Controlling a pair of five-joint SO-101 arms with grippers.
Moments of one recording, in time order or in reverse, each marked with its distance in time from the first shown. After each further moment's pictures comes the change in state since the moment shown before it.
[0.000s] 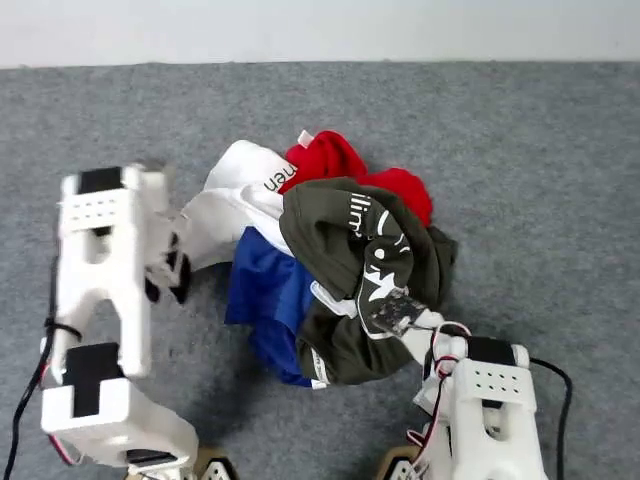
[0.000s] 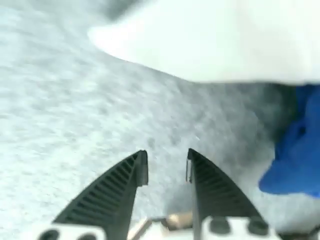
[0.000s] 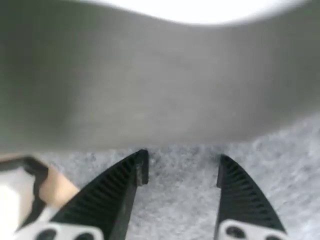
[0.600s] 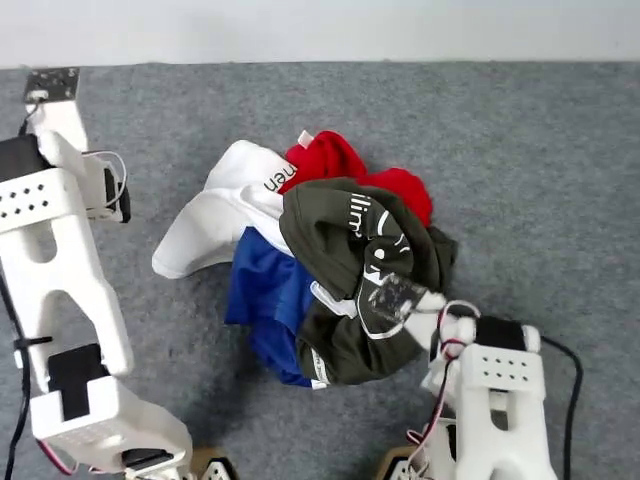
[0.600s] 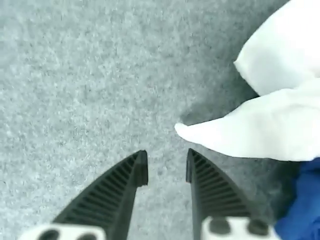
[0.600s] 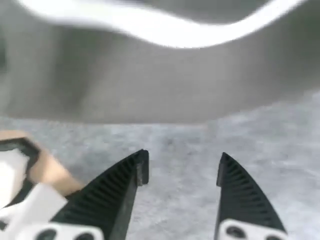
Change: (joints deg) left arm -6.7 -0.3 -24.1 0.3 -0.2; right arm 0.1 1.2 -13.5 5.2 2.8
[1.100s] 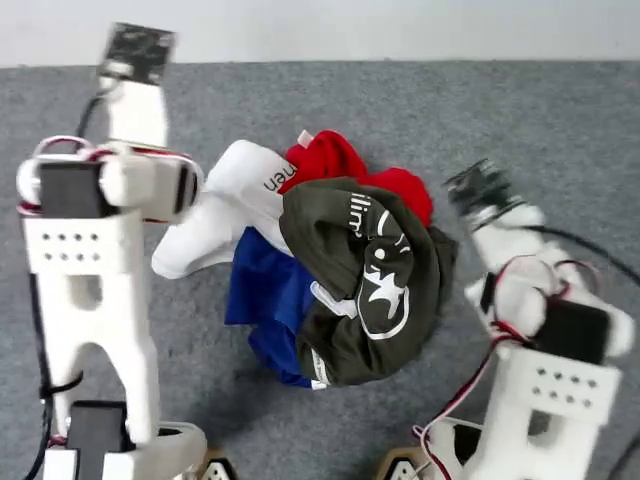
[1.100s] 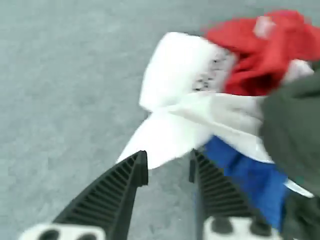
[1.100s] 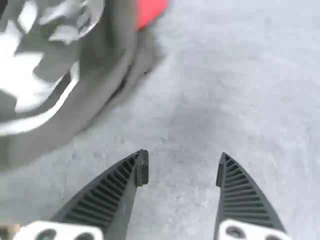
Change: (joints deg) left arm 21.0 -16.4 0.6 0.3 0.0; right arm 7.2 0.0 -44.0 14.2 -22.6
